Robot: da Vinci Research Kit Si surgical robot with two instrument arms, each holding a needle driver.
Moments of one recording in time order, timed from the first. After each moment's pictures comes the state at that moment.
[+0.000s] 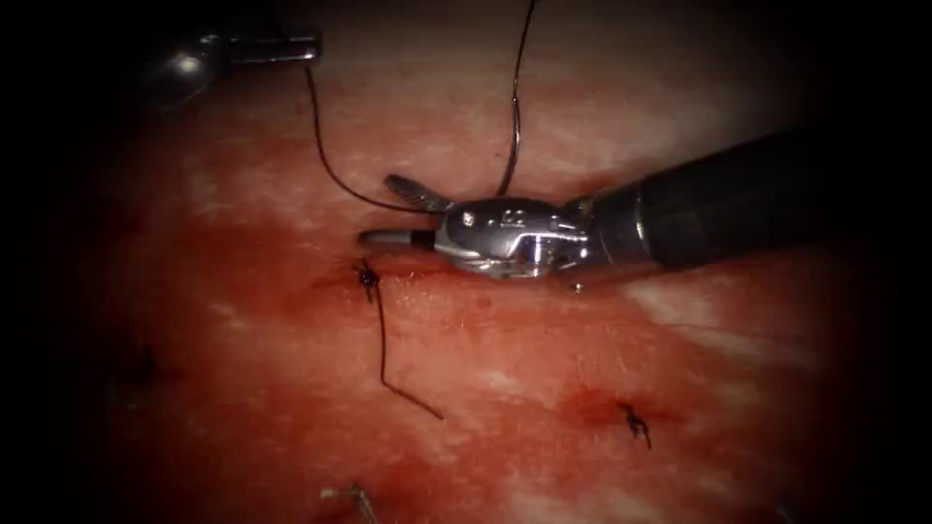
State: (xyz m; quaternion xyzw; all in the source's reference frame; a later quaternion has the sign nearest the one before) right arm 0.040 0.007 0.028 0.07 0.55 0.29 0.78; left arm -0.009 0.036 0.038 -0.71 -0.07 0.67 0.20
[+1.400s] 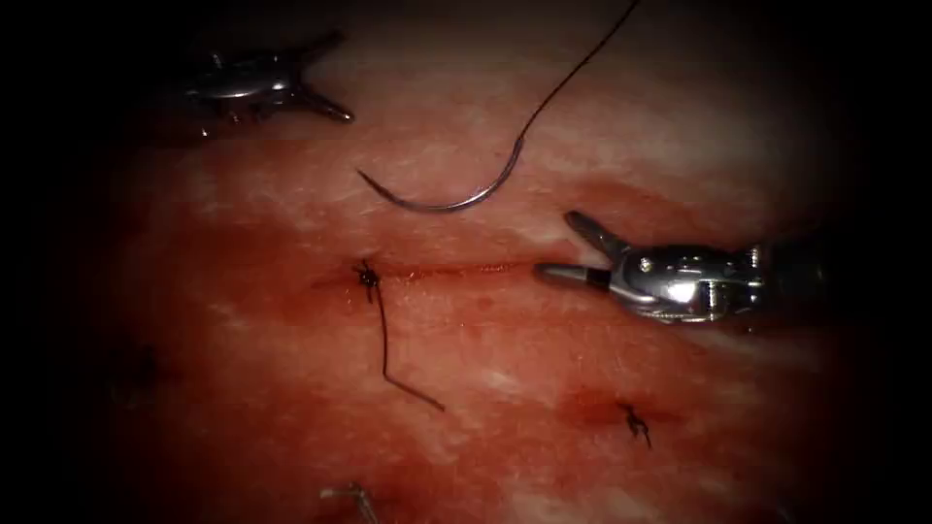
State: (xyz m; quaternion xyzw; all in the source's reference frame) right arm 0.027 0.003 0.029 -0.01 0.50 0.33 0.80; left arm -0.008 0.035 0.062 -0.59 -0.12 0.71 0.37
